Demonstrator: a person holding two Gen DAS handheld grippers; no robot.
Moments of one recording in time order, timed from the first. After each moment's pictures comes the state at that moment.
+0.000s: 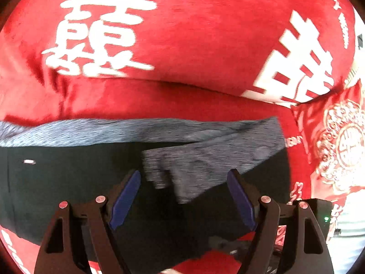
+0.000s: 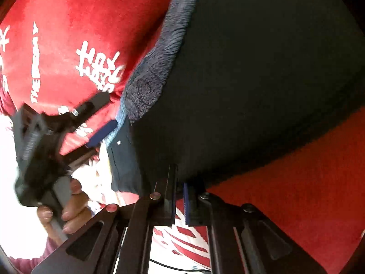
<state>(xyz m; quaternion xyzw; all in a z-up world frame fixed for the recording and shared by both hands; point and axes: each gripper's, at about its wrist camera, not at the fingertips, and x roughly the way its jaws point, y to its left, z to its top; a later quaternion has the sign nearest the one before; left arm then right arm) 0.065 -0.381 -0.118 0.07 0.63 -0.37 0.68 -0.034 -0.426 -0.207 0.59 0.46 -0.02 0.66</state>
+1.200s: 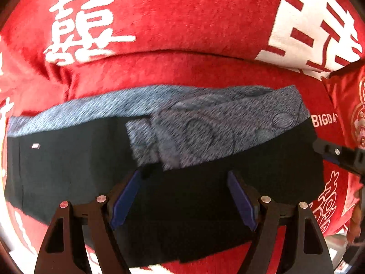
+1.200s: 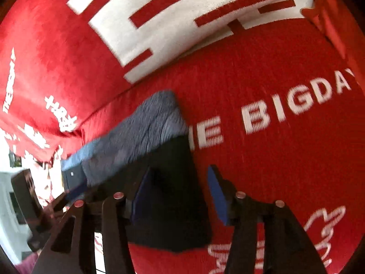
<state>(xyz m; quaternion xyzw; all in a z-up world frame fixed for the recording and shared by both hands) 0.016 -0.412 -0.146 0.19 0.64 -0.26 0.70 -0.066 -0.582 -0.183 0.44 0.52 -0.12 0.72</state>
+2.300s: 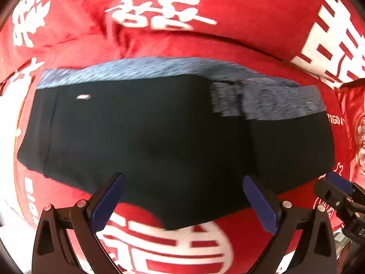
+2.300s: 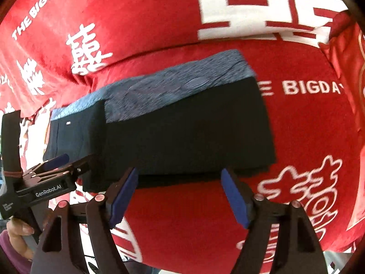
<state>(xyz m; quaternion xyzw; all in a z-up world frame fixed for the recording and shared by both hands) 0.025 -0.306 -0.129 0.15 0.67 -0.22 0.70 -0.040 -0.445 -0.135 0.31 0.58 -0.12 0.74</state>
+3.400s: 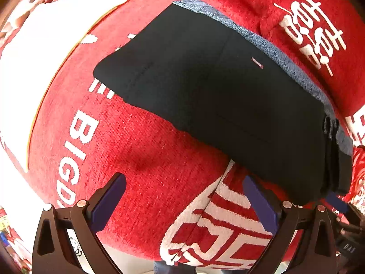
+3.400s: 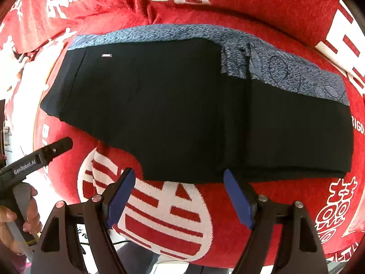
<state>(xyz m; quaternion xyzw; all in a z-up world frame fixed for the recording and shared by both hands) 0.078 -0.076 -0.157 0.01 0.71 -0.10 0.70 0.053 -0.279 -0.151 0.19 0.67 -0.05 0.71</state>
